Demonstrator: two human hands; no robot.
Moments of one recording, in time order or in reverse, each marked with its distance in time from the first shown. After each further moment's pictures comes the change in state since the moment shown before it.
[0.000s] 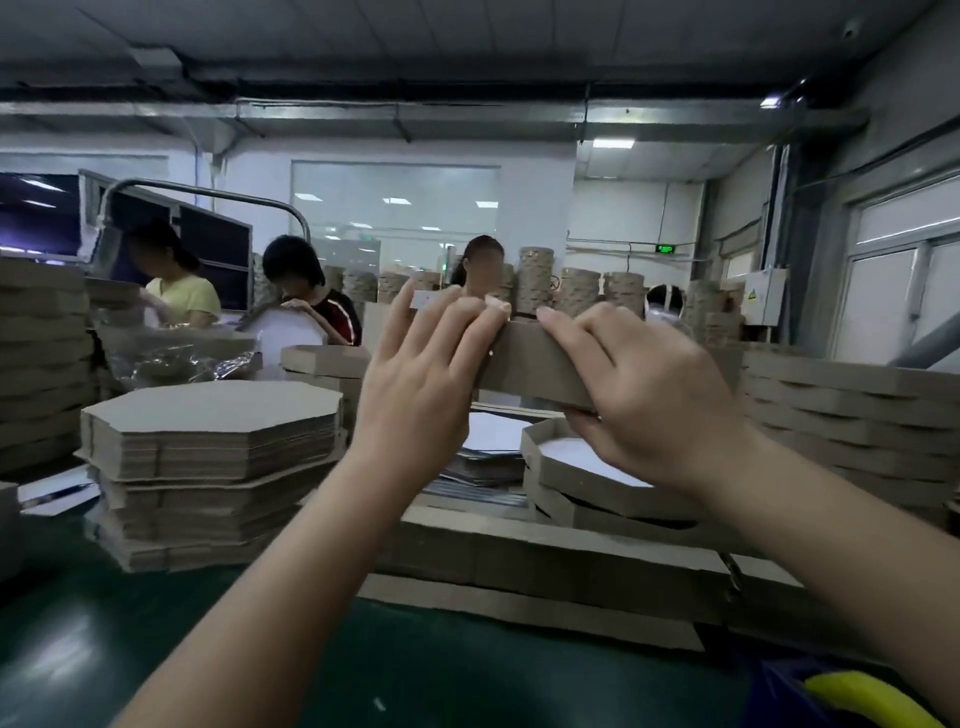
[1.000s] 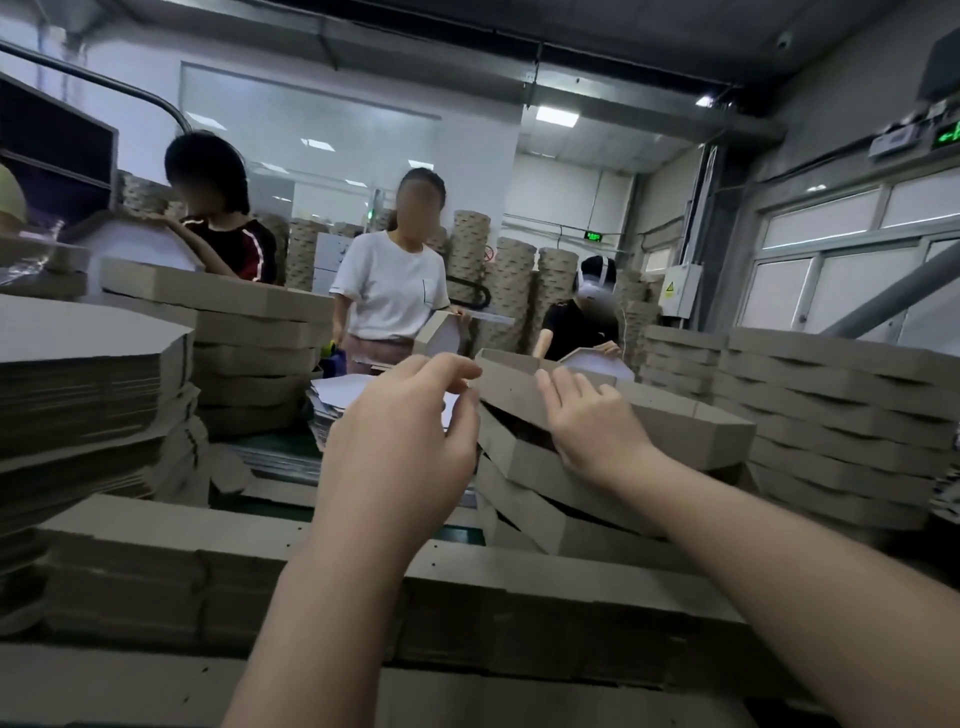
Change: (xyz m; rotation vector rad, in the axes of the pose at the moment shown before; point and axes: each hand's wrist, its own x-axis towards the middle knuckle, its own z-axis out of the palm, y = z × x) left_hand -0.068 0.000 0.203 -0.614 -0.181 -0.615; right_hand -0.083 0.026 0.336 -0.389 -0.687 0.096
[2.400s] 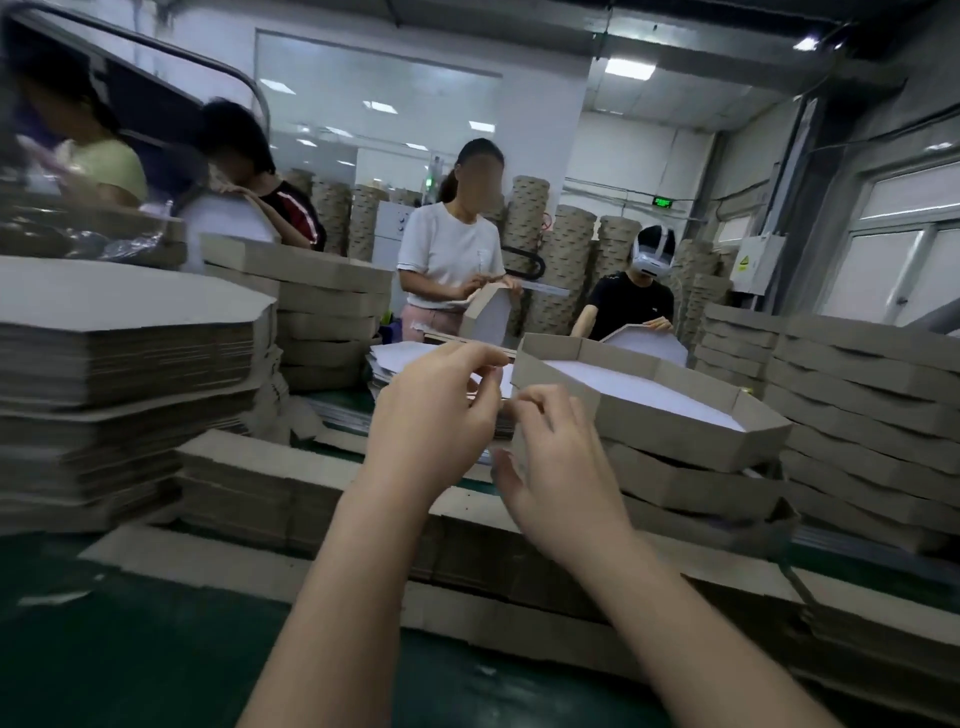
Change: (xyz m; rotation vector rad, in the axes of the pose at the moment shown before) left_hand -0.004 0.010 -0.006 0.015 -0.058 -0.025; right_hand -0.074 -0.055 -0.104 1.014 0.170 0.103
